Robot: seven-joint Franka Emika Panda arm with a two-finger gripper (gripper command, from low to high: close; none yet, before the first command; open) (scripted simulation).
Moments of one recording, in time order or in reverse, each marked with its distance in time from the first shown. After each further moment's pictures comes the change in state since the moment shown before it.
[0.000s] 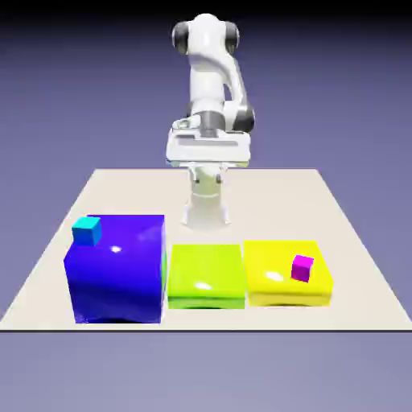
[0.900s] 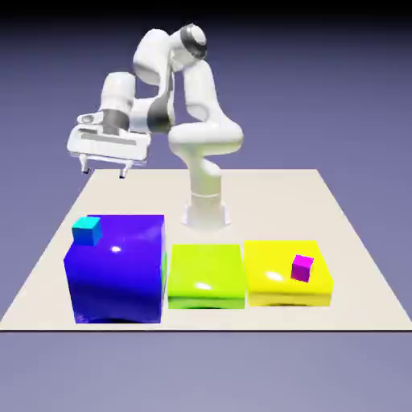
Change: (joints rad) arm 0.168 -0.206 -0.979 0.070 -0.594 -0.172 -0.336
